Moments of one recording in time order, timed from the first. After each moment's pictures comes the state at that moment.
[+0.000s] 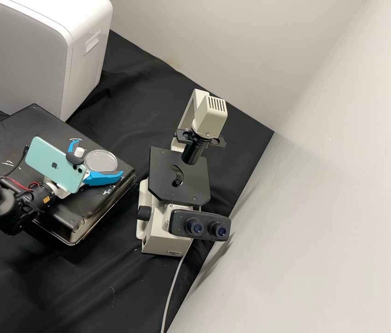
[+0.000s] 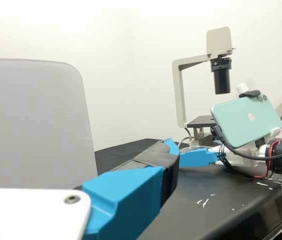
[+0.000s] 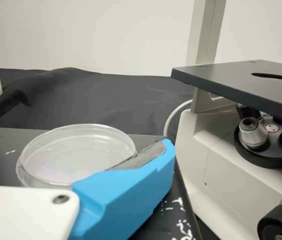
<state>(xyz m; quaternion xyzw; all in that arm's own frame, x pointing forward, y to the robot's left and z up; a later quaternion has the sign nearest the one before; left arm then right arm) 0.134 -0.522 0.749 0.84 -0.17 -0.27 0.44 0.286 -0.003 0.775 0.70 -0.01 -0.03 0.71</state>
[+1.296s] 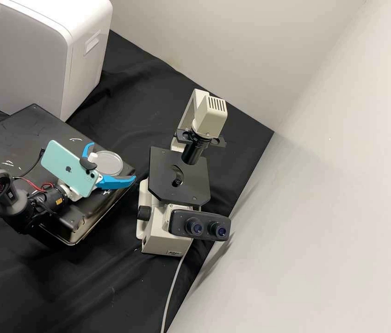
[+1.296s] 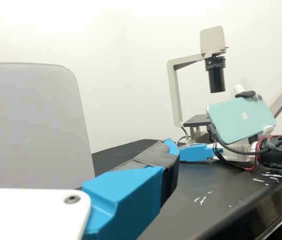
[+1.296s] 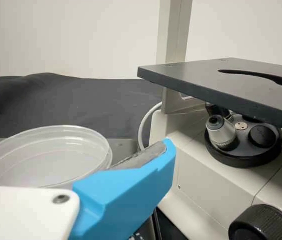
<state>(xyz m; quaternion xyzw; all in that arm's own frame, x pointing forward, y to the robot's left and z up) 0.135 -0.521 0.750 0.84 -0.18 -0.28 0.43 0.304 -0.023 0.785 0.71 -0.05 -0.04 0.70</state>
